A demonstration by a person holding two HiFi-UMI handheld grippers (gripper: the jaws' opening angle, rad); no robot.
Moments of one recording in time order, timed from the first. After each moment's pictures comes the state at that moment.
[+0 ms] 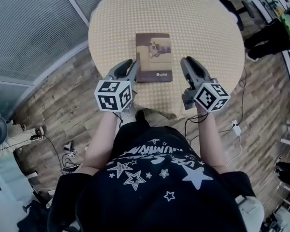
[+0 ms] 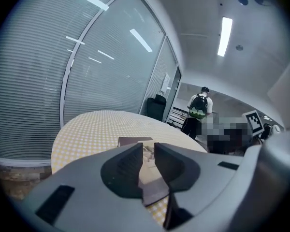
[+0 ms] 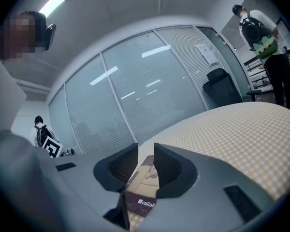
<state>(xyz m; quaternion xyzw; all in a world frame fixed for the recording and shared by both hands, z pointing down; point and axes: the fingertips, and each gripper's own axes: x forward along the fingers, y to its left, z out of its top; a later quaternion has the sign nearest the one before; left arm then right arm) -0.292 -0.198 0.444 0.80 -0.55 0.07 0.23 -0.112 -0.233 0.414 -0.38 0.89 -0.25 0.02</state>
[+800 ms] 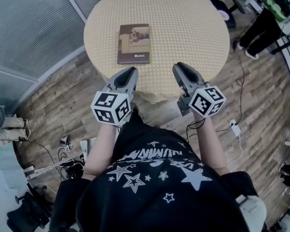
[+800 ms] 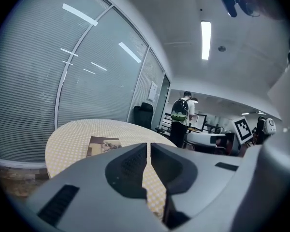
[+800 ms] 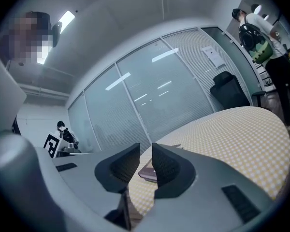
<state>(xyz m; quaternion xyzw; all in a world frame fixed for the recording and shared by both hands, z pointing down) -0.155 -0.065 0.382 0.82 -0.55 0.04 0.18 -0.016 -0.105 0.383 -0.31 0.92 -0.23 0.04</state>
